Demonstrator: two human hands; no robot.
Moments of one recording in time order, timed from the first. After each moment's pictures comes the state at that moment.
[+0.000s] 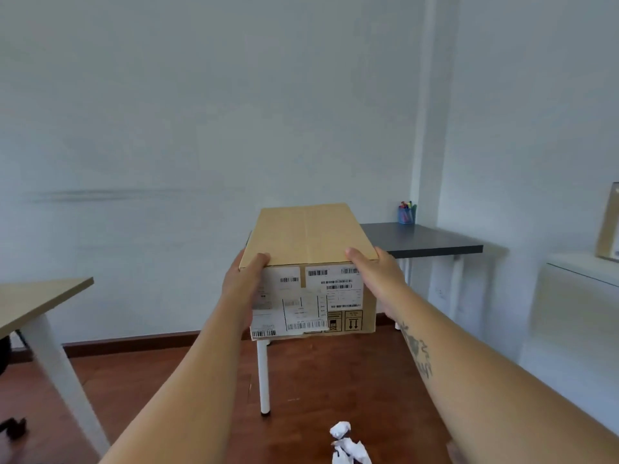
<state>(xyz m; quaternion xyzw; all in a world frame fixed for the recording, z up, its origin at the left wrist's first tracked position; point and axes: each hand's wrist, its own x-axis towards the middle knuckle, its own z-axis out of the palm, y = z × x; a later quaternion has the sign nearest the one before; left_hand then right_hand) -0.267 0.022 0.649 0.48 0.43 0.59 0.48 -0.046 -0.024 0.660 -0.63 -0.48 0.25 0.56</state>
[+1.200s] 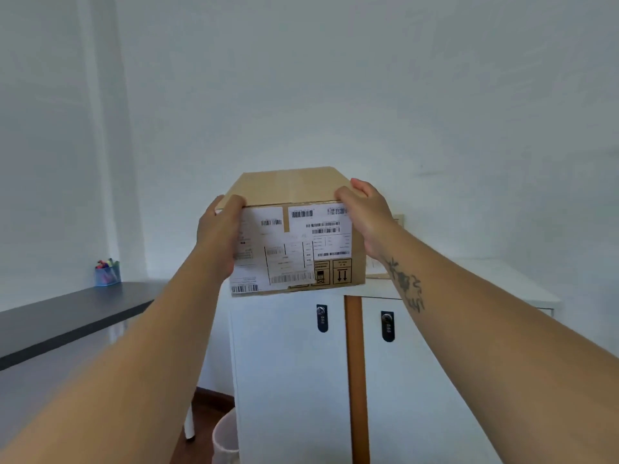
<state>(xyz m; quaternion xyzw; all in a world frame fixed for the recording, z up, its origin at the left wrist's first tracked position) 0.027 -0.172 0.801 0.66 0.07 0.40 0.63 0.100 -0.378 0.809 -0.65 -0.23 -0.11 0.72</state>
